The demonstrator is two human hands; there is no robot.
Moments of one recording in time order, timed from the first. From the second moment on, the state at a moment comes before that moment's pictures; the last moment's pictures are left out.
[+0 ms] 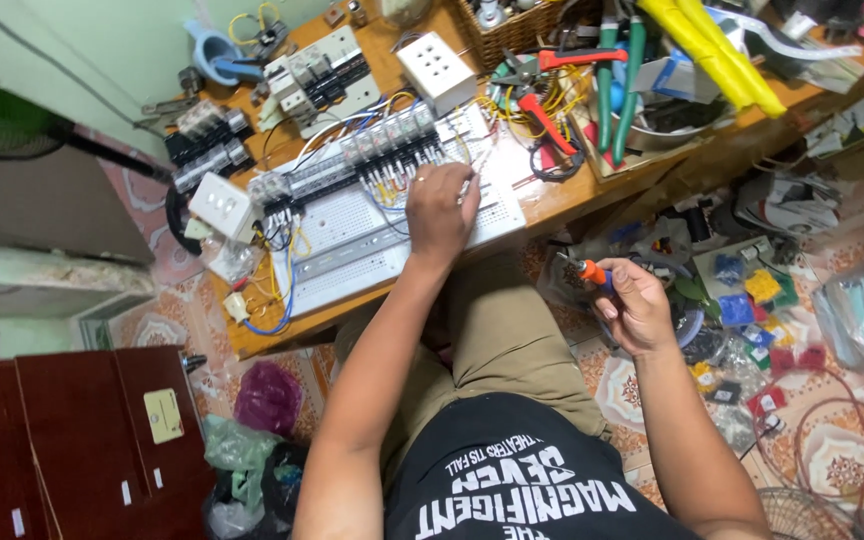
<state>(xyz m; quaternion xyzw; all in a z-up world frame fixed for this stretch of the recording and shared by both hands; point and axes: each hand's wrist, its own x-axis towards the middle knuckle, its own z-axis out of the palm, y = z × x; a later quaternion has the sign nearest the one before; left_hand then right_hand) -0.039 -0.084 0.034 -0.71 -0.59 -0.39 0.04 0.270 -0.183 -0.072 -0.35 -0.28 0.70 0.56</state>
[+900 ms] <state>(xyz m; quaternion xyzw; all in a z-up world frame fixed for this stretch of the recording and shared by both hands) -0.085 -0.112 0.028 -0.55 -0.73 -0.39 0.05 0.238 -0.185 -0.072 -0.42 -0.31 0.70 0.50</state>
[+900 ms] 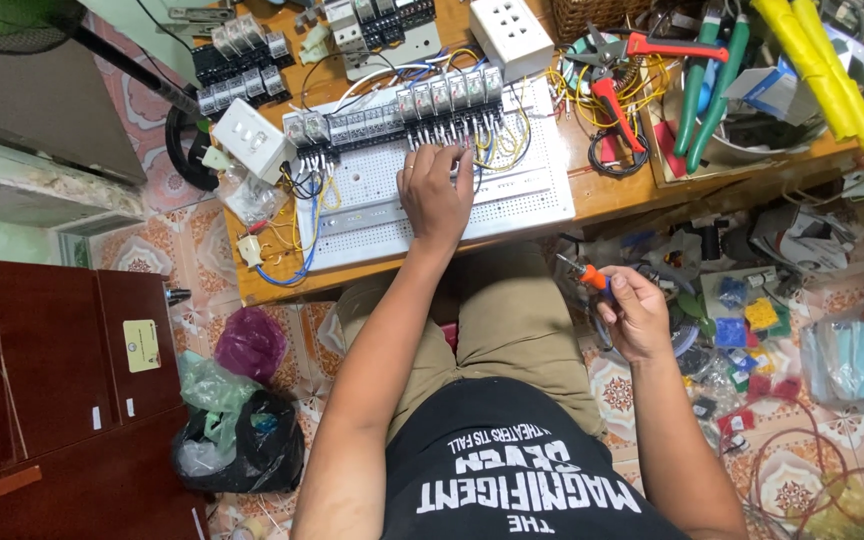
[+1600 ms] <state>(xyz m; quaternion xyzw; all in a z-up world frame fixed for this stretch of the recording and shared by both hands) -0.074 -0.106 0.023 -0.53 -0.73 -0.43 0.05 0.236 -0.186 -0.072 -0.41 -0.32 0.69 0.50</state>
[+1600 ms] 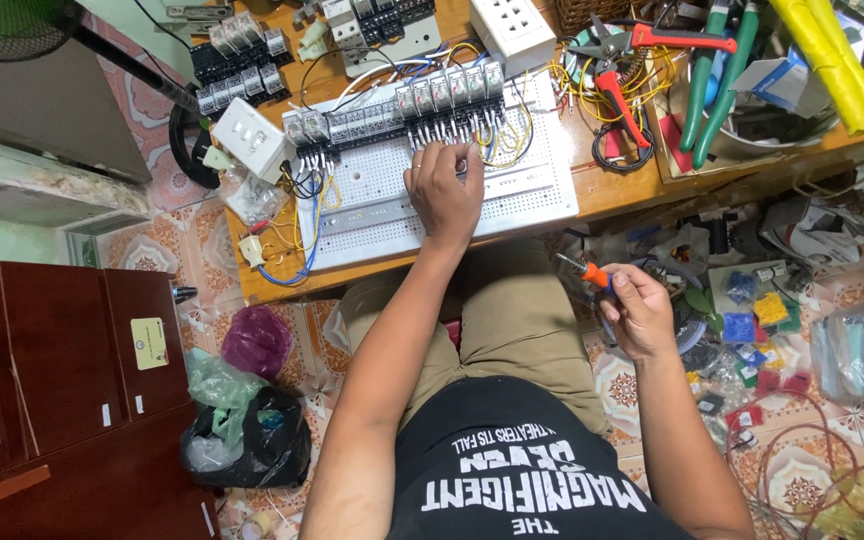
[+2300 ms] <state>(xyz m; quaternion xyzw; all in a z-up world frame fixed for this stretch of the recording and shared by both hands) -0.072 -0.104 0.022 -0.52 -0.73 -0.44 0.07 0.235 -0.189 -0.070 -0.41 -0.34 0.68 0.50</state>
